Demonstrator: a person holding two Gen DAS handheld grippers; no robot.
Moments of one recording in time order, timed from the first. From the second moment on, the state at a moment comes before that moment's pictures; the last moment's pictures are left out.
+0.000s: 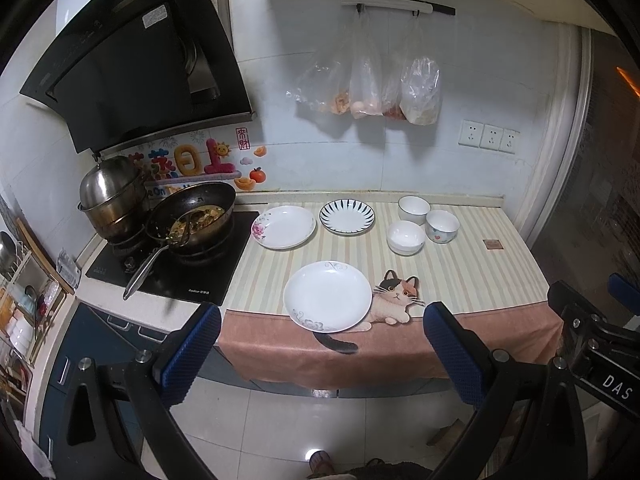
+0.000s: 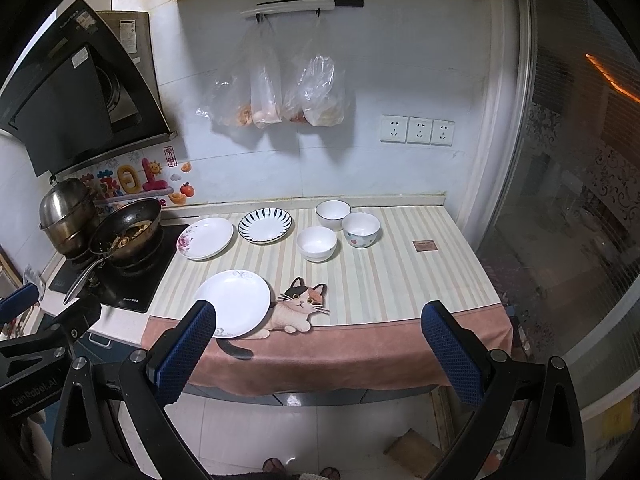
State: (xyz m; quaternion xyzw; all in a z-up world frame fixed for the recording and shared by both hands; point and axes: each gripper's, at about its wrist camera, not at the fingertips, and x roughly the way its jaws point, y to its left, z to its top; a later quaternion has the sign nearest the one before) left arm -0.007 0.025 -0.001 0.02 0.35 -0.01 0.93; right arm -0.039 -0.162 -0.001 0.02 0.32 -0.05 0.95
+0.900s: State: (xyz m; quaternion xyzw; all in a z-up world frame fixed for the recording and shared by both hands) left arm 0.104 0.098 -0.090 0.01 0.40 0.00 0.92; right arm 0.078 -0.149 -0.098 0.11 0.43 0.02 0.90
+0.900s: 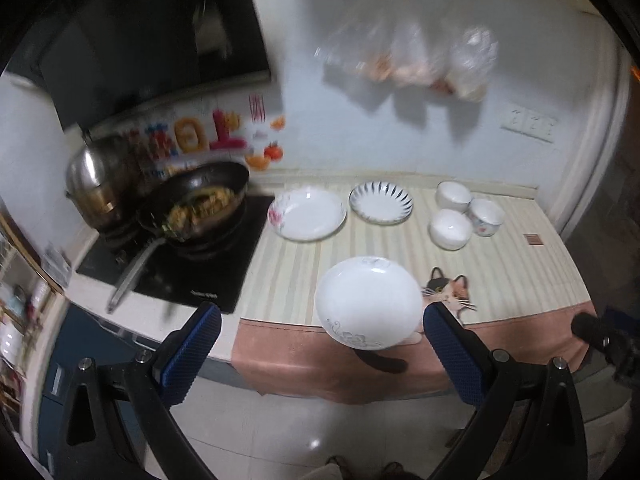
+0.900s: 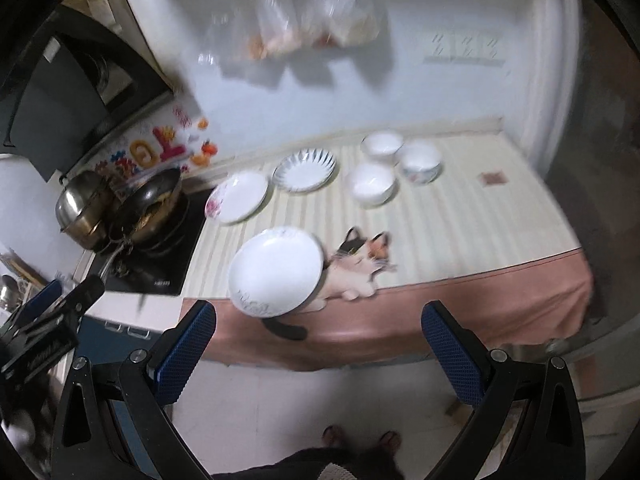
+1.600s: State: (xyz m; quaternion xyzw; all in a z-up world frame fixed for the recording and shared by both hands) left arm 0.311 0.123 -0.323 -0.06 0.63 -0.02 0.77; right arm 0.373 -0.118 -0.363 0.09 0.61 0.11 0.78
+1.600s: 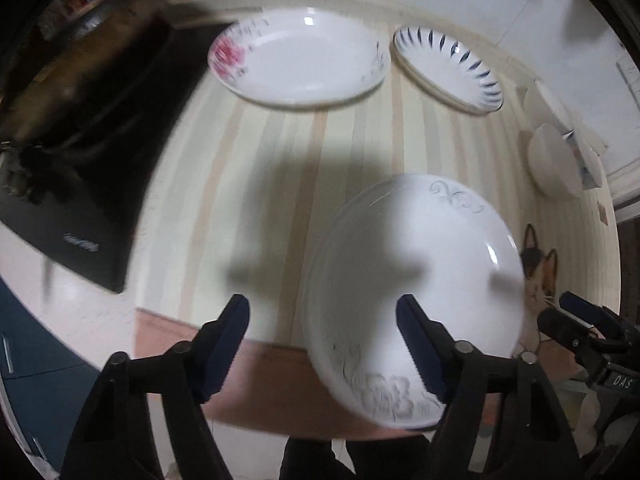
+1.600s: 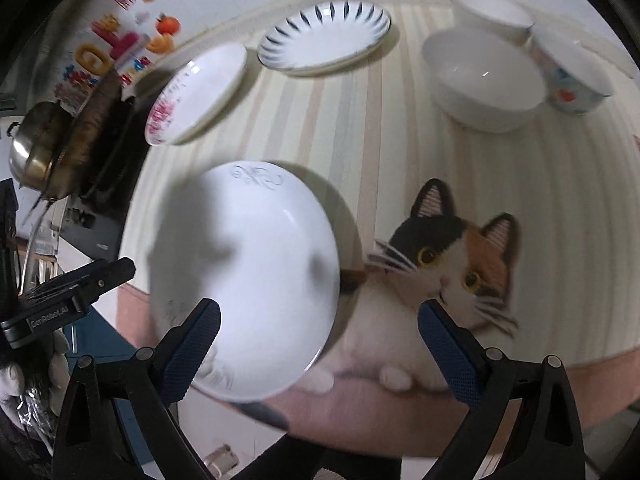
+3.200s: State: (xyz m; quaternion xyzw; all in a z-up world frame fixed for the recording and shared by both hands) left arm 0.273 0.021 -0.297 -0.02 0.65 -0.12 0.75; right arm 0.377 -0.246 -0.367 0.16 0.63 0.12 0.75
